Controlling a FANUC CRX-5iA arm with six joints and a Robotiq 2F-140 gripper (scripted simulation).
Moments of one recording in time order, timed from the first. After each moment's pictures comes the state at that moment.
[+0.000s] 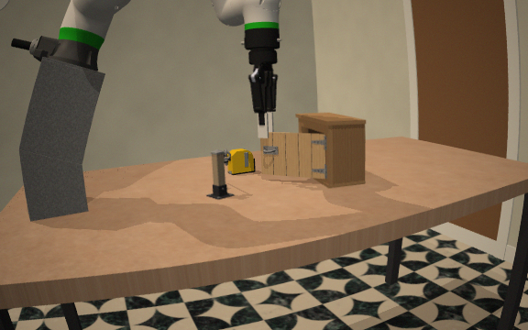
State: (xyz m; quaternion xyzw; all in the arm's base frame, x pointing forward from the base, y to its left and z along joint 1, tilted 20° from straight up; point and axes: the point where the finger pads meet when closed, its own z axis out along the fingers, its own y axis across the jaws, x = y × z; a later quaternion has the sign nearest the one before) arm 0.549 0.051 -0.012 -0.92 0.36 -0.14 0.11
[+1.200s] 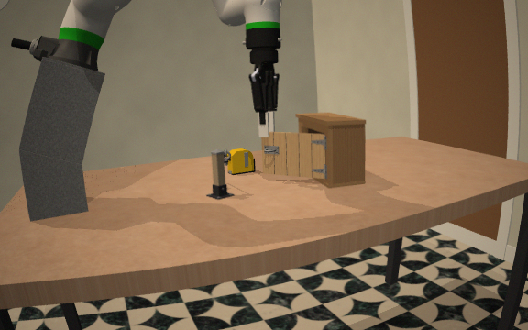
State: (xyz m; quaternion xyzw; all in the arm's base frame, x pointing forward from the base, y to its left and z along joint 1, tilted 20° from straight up) arm 0.553 0.055 -0.009 -0.91 0.37 -0.14 0.11
